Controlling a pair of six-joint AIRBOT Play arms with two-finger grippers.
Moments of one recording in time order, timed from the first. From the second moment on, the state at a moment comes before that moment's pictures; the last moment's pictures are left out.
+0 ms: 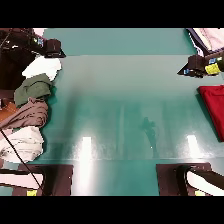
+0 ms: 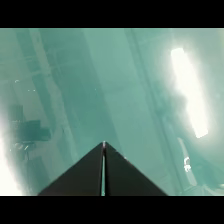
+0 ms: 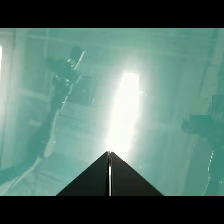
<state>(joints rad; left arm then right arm) -0.05 -1.55 1.93 1.09 -1.38 -1.41 -0.06 -1.17 1.53 -1.10 1.49 1.57</state>
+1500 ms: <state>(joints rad) 0.06 -1.83 1.93 1.68 -0.98 -1.50 -0.06 -1.17 1.53 -1.10 1.49 1.57</state>
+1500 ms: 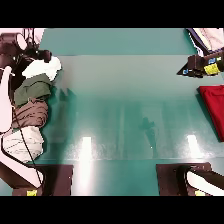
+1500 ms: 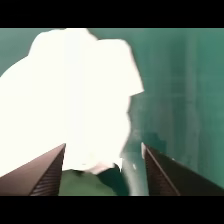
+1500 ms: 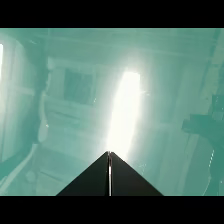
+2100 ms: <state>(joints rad) 0.12 -1.96 2.00 1.61 -0.93 -1.51 -0.06 -1.17 1.53 -1.10 1.49 1.57</state>
